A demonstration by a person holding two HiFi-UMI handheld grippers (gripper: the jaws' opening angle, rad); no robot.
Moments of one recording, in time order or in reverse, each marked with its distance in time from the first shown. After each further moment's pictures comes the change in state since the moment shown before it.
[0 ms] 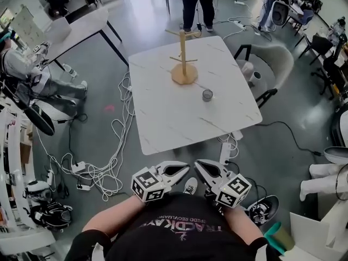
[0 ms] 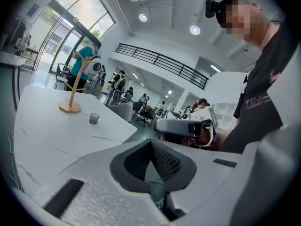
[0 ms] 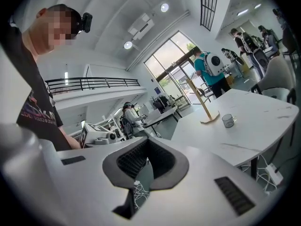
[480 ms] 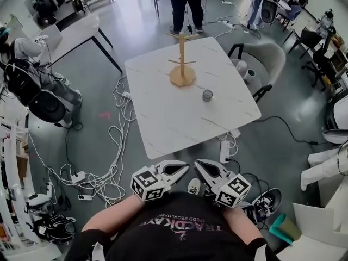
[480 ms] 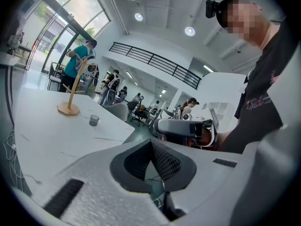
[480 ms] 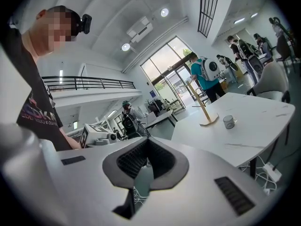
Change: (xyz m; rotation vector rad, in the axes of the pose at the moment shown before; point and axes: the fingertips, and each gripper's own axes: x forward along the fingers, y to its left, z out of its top) left arm -0.040 0.017 0.004 0.033 0.012 -0.080; right arm 0.033 0.027 -0.003 -0.011 -0.051 -0.079
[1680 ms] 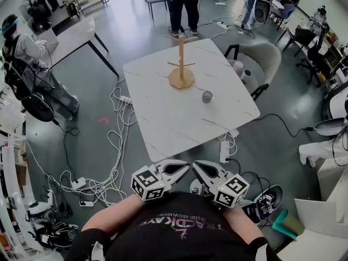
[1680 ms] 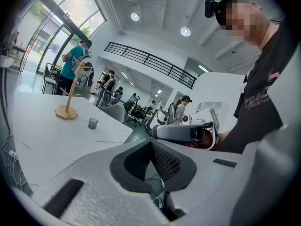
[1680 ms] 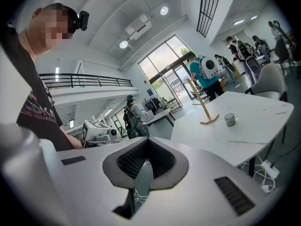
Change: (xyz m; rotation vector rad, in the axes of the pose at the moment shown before) left arm -0.019 0.010 0.010 0.033 0.001 -0.052; right arm 0.024 0.013 -0.007 0.003 0.021 -0.047
